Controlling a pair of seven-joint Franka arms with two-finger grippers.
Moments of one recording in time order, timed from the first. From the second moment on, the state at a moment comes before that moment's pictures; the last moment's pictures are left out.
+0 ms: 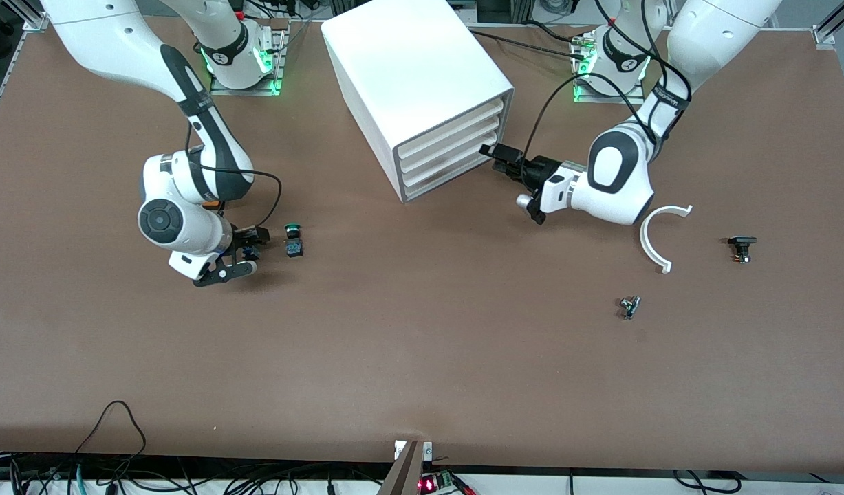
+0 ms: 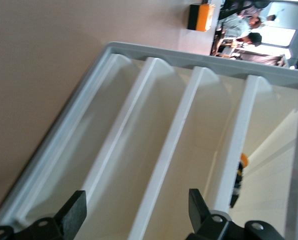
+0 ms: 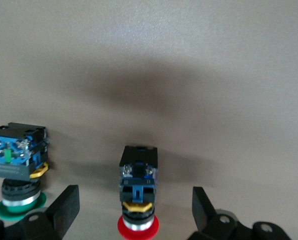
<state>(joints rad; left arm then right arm) 0.14 0.43 -0.52 -2.21 -1.10 1.90 0.68 0.14 0.49 0.05 -2.01 -0.04 2.32 -0.07</state>
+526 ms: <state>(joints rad) 0.10 0.43 -0.58 -2.25 -1.13 2.00 0.68 0.14 0.49 0.05 -2.09 -0.04 2.47 -0.08</state>
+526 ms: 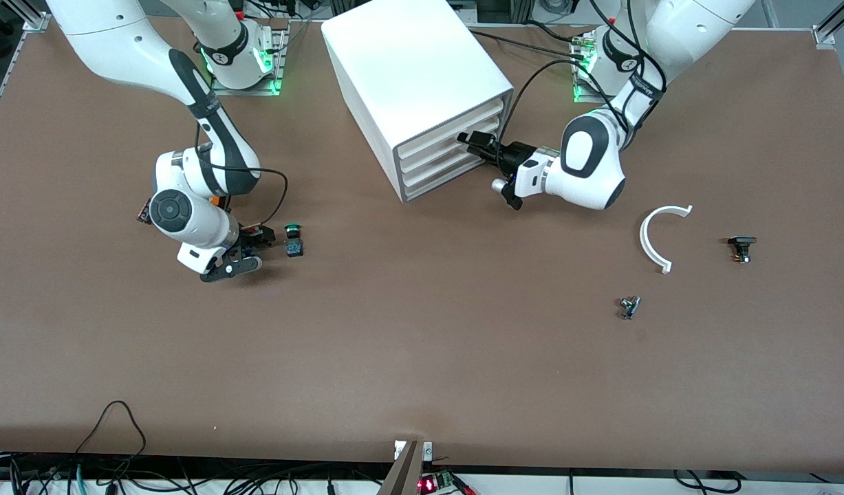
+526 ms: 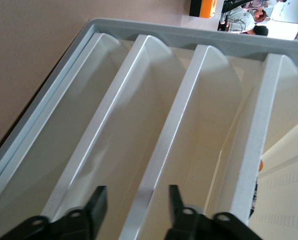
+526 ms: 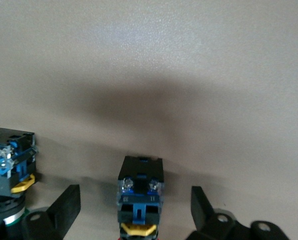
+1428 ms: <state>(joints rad) 0.19 0.41 -0.46 -2.18 -1.08 2.02 0.74 0.14 0.47 0.06 -2.07 -0.04 2.48 -0.11</state>
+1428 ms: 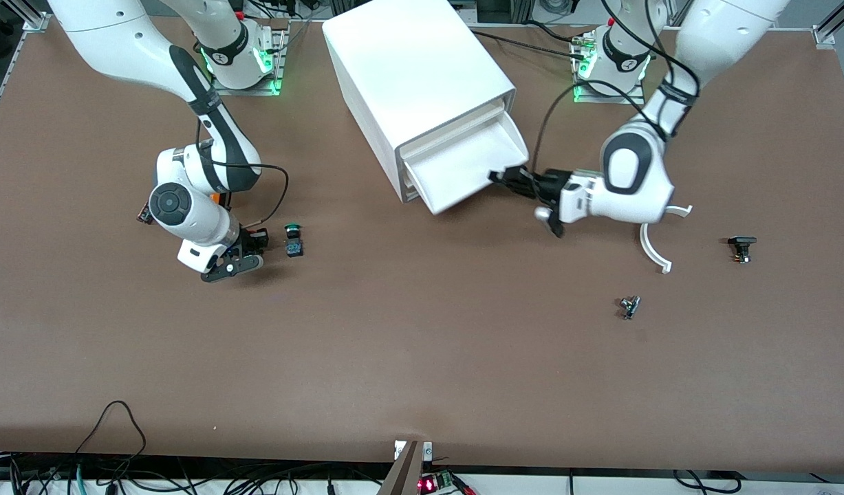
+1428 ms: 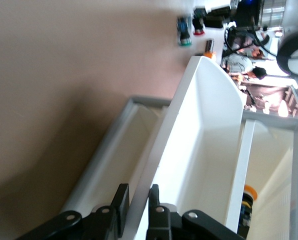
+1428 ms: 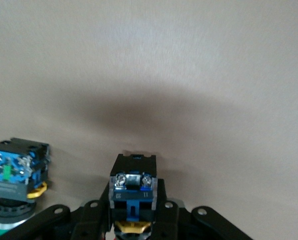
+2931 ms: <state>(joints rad) 0.32 -0.02 -0.25 -1.80 -0.23 1.78 0.23 0.37 0.50 0.38 -1.36 -0.06 2.08 -0.58</state>
